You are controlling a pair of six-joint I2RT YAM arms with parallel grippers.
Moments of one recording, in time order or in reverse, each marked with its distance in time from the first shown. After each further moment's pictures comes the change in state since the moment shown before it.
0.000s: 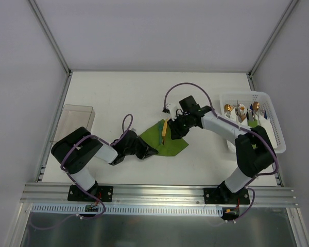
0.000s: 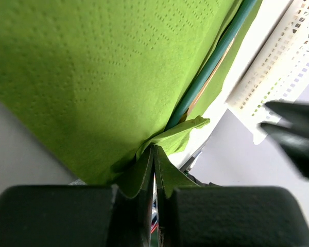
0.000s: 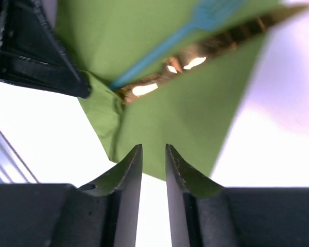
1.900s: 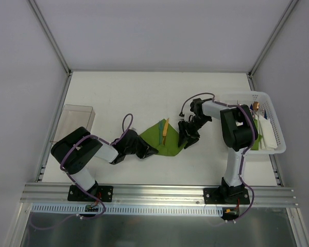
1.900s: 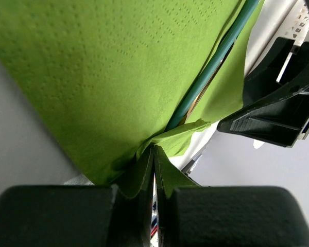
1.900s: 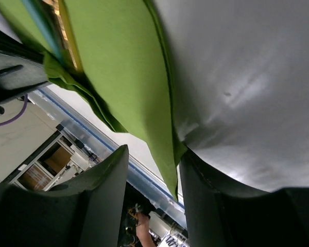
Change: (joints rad) left arm 0.000 -0.004 0.016 -0.032 -0.014 0.000; right arm -0.268 0.386 0.189 -0.437 -0.227 0.297
